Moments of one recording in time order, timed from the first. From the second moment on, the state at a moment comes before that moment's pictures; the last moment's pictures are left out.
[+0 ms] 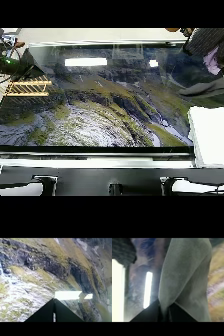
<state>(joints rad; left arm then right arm) 0.31 -1.49 1.87 1.02 -1.48 -1.69 -0.64 -1.53 1.78 1.87 -1.03 -0.72</state>
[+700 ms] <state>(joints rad) 0.31 -1.49 1.87 1.02 -1.60 -1.70 -0.64 -1.41 1.79 1.57 -1.40 -0.62</state>
